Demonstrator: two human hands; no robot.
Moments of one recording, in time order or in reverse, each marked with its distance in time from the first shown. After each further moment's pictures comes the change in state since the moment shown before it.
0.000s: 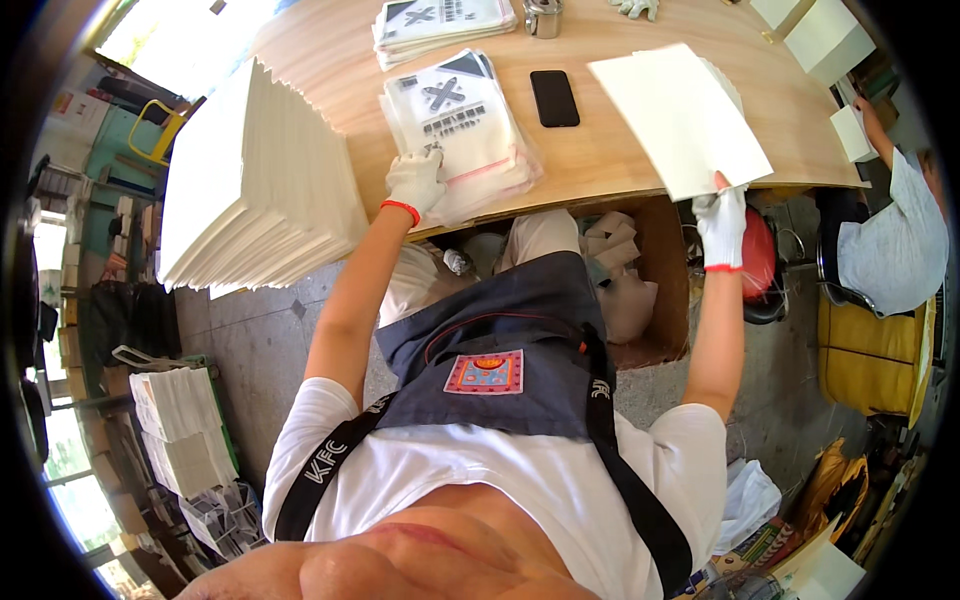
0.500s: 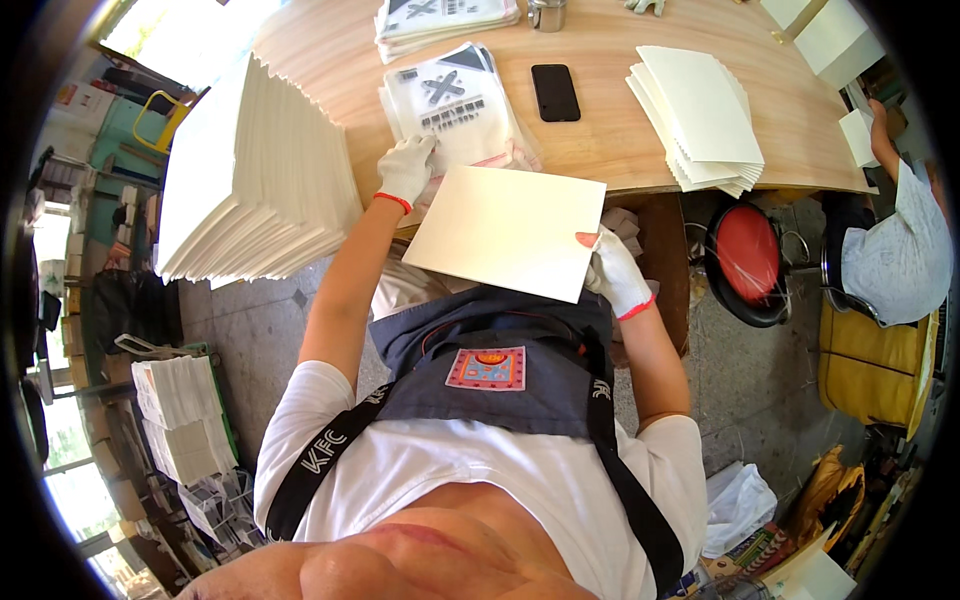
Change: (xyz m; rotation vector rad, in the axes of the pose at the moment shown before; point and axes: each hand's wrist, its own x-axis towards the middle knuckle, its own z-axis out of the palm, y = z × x) left_hand 0.011 -0.014 0.015 -0.085 0.049 0.007; right_hand -0.109 0.106 0.032 0.052 -0.521 0.691
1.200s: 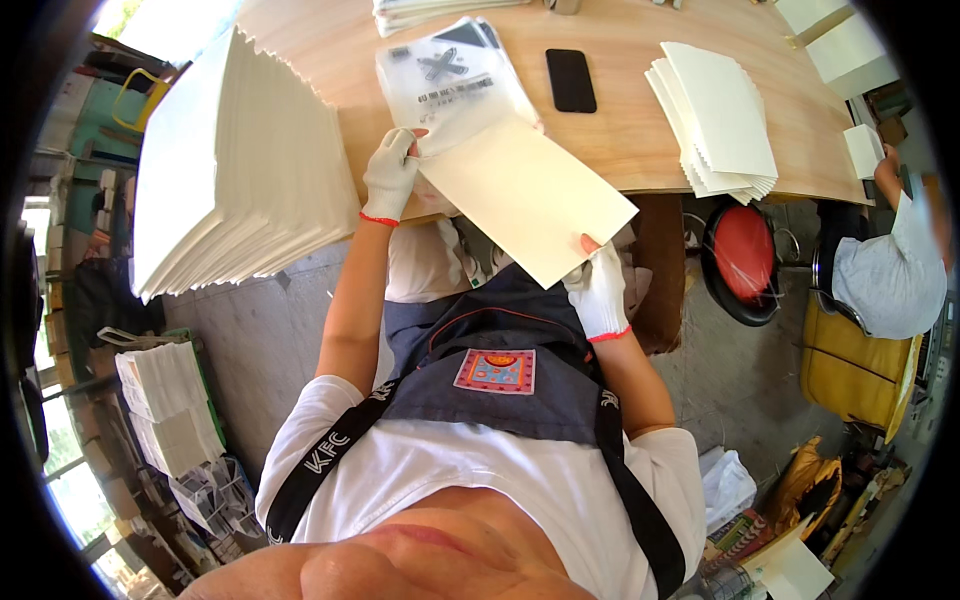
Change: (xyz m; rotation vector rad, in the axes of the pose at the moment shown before) left_hand -0.020 -0.021 0.001 -0.561 0.360 0.003; right_hand 0.003 0.028 0.071 0.153 0.454 -0.259
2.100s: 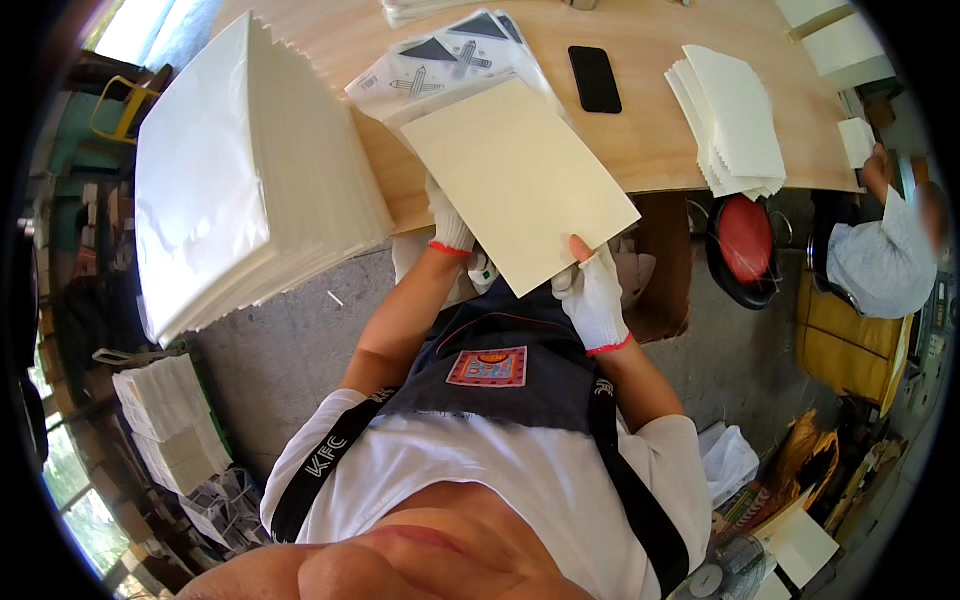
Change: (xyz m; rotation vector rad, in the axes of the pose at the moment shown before) left_hand -0.045 0.027 0.057 -1.679 0.154 -0.751; right_hand -0.026 0.019 0.056 -0.061 -0.138 0.106
